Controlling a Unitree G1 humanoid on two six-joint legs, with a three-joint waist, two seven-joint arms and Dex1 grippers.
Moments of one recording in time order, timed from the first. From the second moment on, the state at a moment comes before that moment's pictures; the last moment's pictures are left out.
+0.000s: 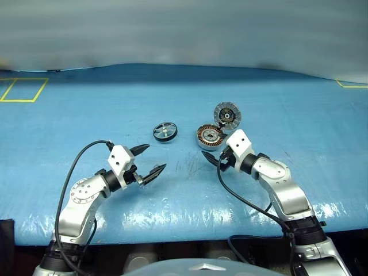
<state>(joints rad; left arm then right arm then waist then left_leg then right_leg) 0.03 0.45 -0.05 -0.21 -0.32 0.12 -0.76 -0.18 -0.45 0.12 -0.14 0.10 0.34 0.58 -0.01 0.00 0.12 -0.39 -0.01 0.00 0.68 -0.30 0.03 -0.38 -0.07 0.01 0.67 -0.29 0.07</state>
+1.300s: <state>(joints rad) 0.09 0.45 -0.07 -0.21 -0.26 0.10 -0.74 -0.69 -0.62 0.54 0.27 -0.40 0.03 0.91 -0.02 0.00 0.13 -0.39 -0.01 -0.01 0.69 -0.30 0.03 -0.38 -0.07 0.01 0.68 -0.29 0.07</state>
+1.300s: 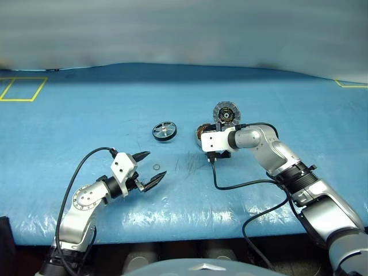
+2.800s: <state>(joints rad) 0.13 0.42 -0.10 -0.21 -0.25 0.10 -0.70 -0.86 -0.58 0.56 0.53 -0.52 -0.15 1.15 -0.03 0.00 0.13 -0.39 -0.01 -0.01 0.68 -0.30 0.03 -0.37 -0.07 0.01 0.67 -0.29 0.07</state>
